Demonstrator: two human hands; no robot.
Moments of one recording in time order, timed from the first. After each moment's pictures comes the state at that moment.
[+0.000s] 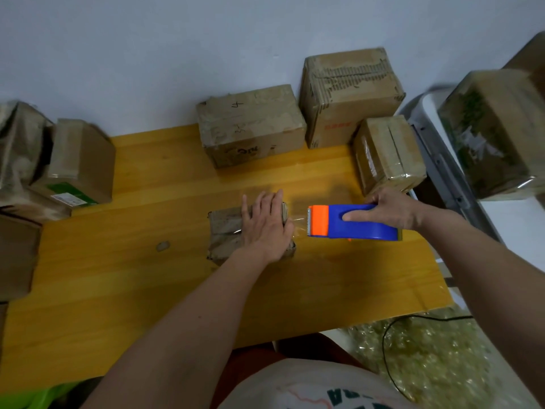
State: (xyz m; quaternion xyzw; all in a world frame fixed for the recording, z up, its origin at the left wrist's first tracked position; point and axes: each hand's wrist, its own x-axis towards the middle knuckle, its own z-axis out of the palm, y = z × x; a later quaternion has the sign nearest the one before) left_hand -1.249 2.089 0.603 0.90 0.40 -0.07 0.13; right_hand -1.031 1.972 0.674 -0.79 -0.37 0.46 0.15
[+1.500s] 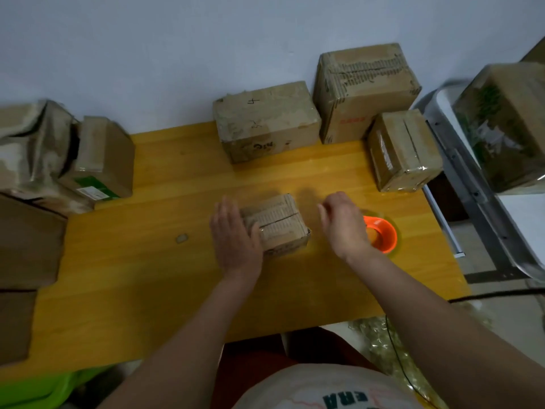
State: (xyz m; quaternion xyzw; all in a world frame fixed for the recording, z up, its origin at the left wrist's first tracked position) left_hand -1.332 2.080 0.600 0.80 0.56 0.16 0.15; right_hand -1.162 2.000 0.633 -0.87 -0.41 0.14 0.24
